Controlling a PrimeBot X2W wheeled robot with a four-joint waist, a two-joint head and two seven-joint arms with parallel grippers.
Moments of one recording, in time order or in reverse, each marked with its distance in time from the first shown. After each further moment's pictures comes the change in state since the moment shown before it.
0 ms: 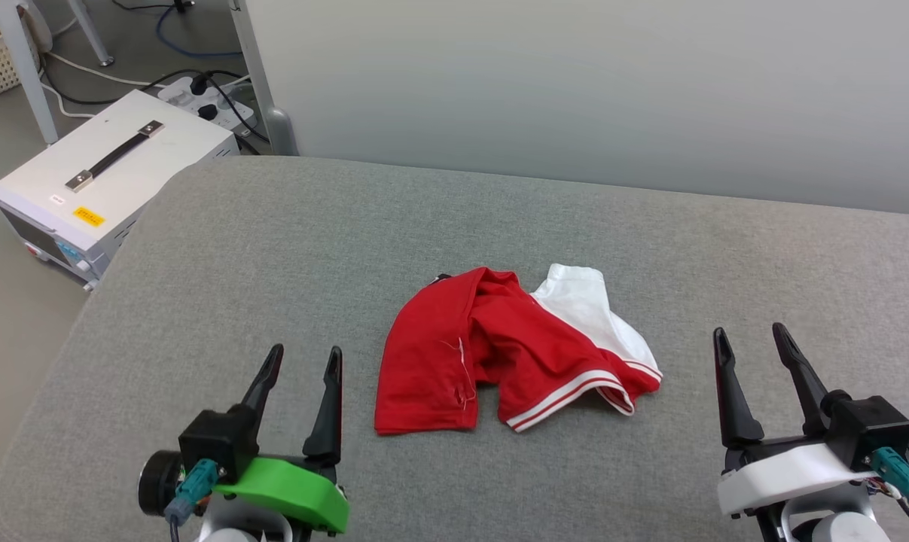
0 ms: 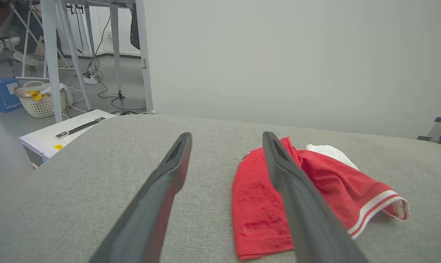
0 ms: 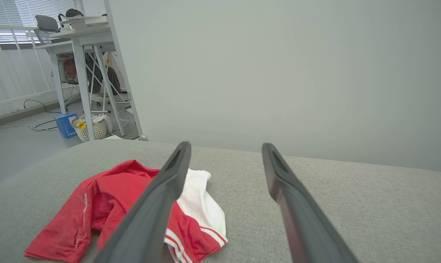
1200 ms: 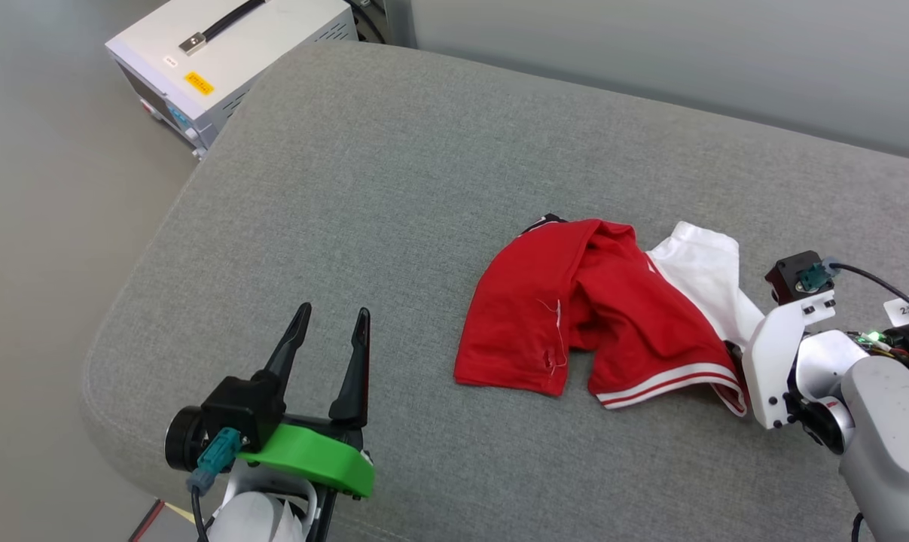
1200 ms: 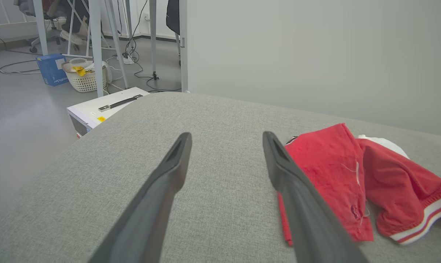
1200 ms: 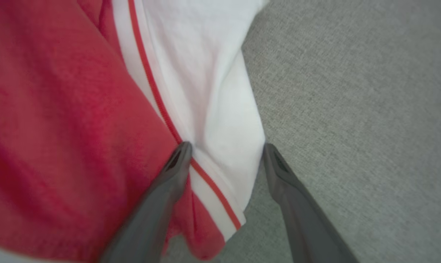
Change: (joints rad) left arm -0.048 -0.185 0.150 0.032 0.176 -0.172 0.000; right arm -0.484 -0.296 0.309 0.530 0.162 0.000 0.739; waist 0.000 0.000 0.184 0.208
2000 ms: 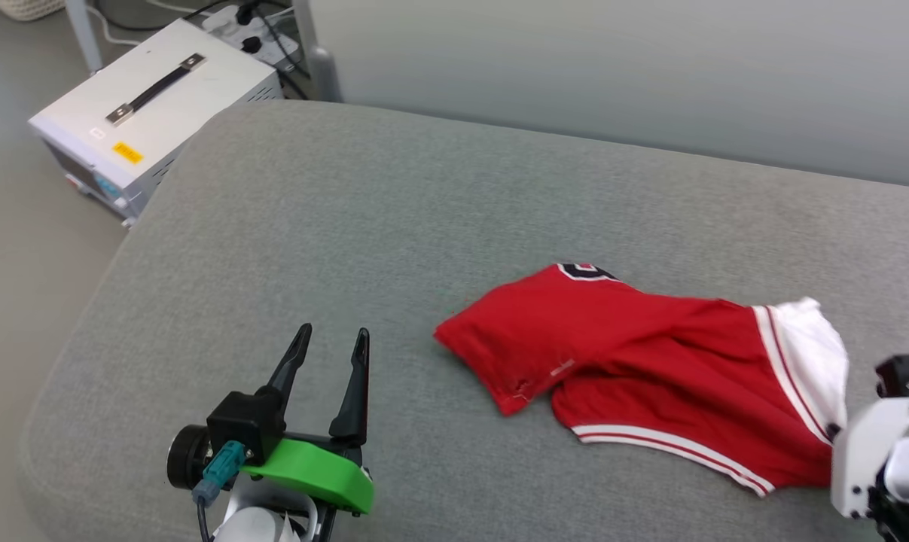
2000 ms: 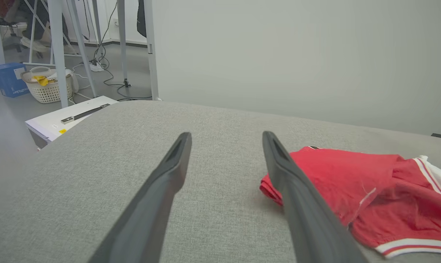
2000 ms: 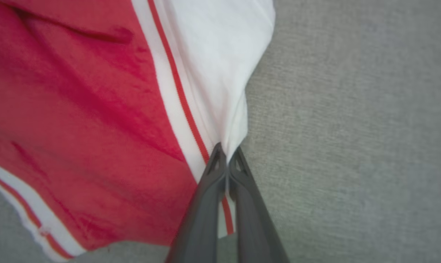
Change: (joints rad) left arm 0.026 -0.007 0.014 0.030 0.016 -0.007 0.000; right arm 0.246 -0.033 -0.251 -0.020 0.054 0.001 -0.093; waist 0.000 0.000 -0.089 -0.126
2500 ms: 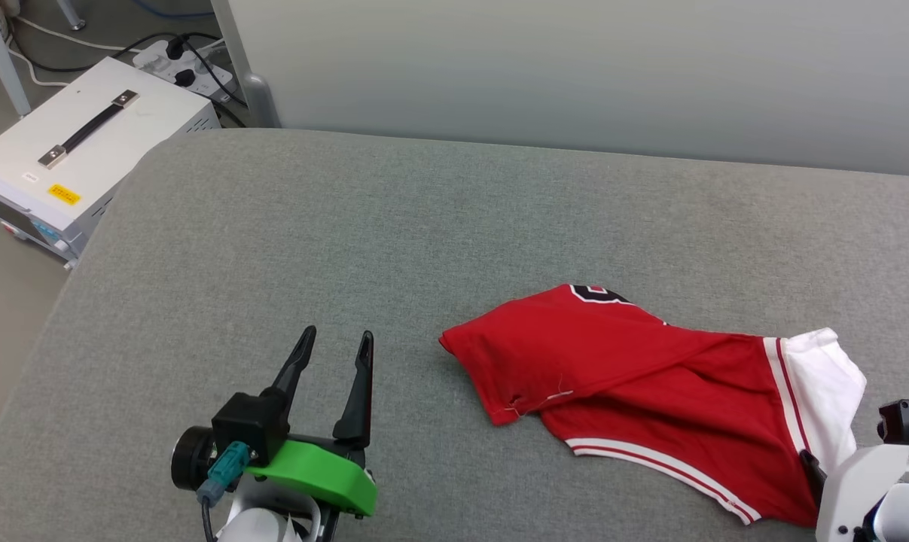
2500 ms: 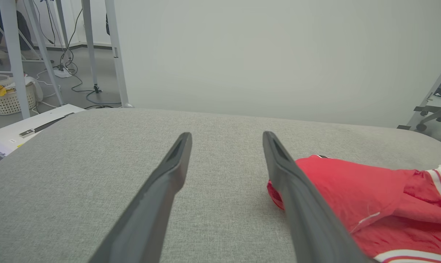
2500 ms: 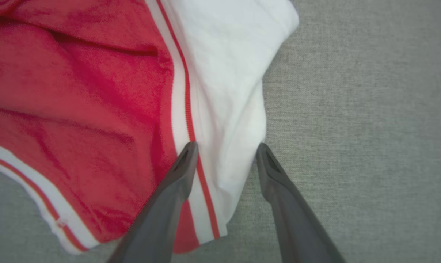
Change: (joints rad) left arm 0.000 0.000 -0.009 0.008 0.000 0.000 0.000; right arm 0.194 0.137 -0.197 -0.219 -0.117 -0.001 -0.003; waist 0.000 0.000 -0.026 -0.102
